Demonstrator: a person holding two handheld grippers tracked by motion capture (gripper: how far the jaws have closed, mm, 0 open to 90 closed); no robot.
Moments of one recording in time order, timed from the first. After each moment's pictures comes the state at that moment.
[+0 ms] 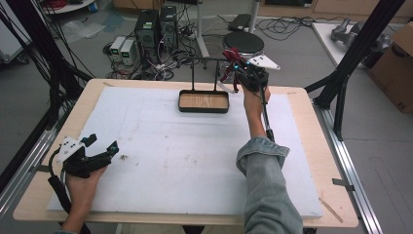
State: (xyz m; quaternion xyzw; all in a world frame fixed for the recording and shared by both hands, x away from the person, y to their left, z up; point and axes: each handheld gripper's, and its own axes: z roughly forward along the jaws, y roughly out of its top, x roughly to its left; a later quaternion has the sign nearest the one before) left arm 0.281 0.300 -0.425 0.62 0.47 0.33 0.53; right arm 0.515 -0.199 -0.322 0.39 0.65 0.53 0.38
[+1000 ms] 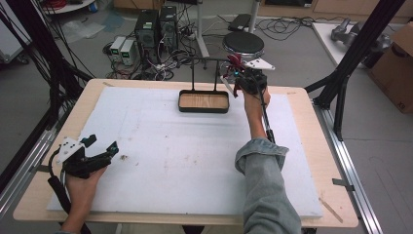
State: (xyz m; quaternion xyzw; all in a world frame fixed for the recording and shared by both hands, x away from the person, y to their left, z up) left arm 0.280 0.300 -0.425 0.62 0.47 0.33 0.53; right arm 0.527 -0.201 -0.340 0.41 0.68 0.48 0.37
